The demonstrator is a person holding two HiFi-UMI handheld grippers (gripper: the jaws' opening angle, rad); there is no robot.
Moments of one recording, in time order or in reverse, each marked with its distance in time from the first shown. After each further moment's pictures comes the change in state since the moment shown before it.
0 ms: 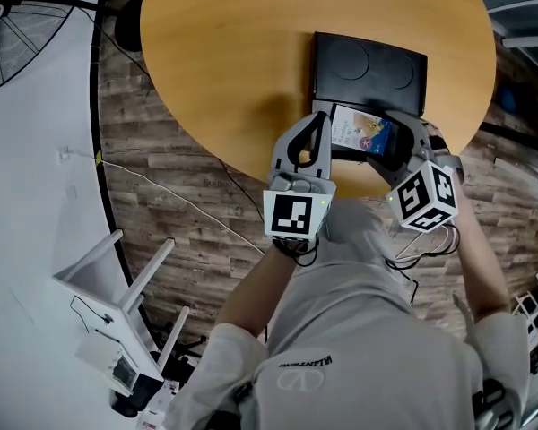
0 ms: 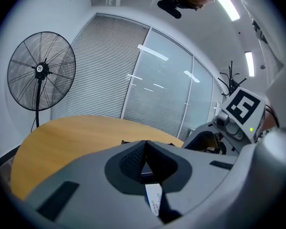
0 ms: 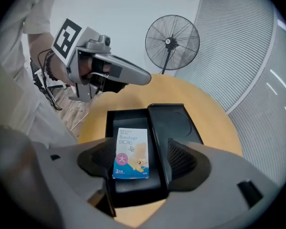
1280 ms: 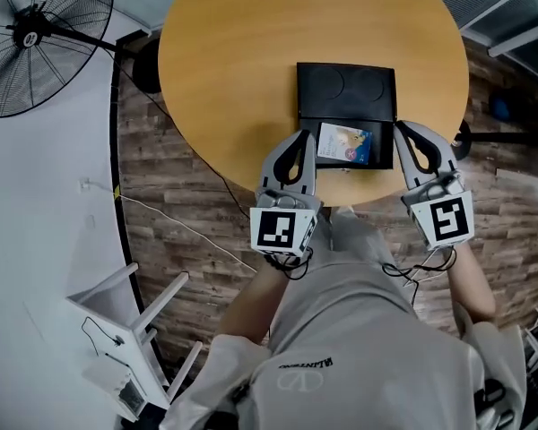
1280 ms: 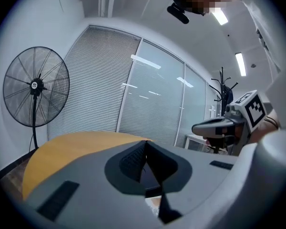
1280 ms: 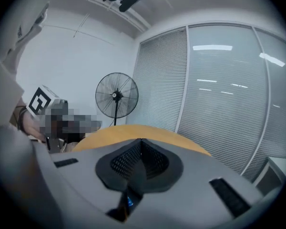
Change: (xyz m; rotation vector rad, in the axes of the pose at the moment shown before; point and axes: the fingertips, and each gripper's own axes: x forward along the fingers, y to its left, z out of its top) left arm -0.038 -0.035 0.064 0.088 -0.106 -0.040; right arm -0.165 -0.063 0.035 0.462 -0.575 -0.508
